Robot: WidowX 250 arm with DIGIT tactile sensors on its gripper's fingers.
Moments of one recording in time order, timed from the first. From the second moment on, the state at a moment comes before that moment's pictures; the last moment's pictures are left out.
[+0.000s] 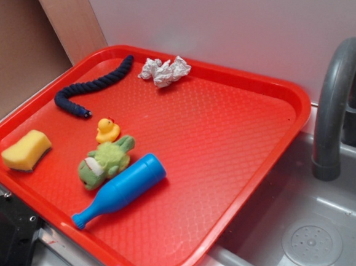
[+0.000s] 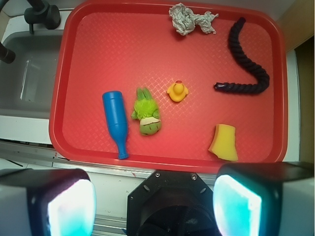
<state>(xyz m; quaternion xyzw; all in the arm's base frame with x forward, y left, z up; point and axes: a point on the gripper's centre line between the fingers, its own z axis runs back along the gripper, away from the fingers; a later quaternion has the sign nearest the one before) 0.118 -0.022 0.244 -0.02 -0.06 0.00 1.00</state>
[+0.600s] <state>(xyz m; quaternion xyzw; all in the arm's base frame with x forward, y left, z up) 0.131 -0.009 0.228 -0.02 -0.07 0.06 1.00</state>
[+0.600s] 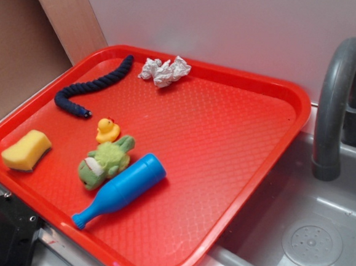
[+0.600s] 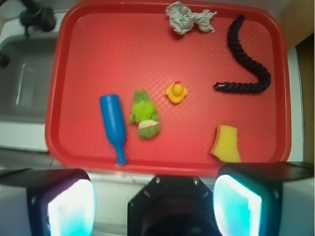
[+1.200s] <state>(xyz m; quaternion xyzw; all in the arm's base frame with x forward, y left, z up) 0.184 0.058 0.159 0.05 -0.13 0.36 0.92</state>
